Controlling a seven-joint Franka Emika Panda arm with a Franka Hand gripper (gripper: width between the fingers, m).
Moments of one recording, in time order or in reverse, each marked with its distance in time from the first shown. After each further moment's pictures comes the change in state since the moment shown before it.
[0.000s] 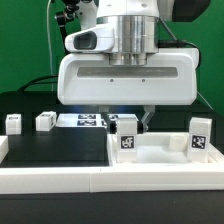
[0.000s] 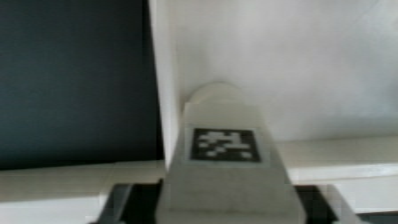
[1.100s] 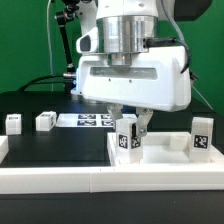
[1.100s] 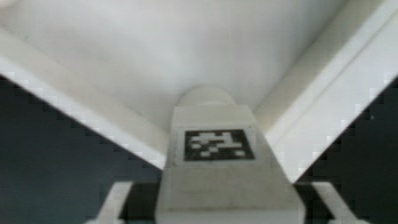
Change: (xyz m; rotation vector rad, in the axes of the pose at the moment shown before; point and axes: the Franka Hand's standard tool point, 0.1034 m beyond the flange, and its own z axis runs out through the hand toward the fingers) arm -0.001 -0.005 0.001 0.040 0.004 0.983
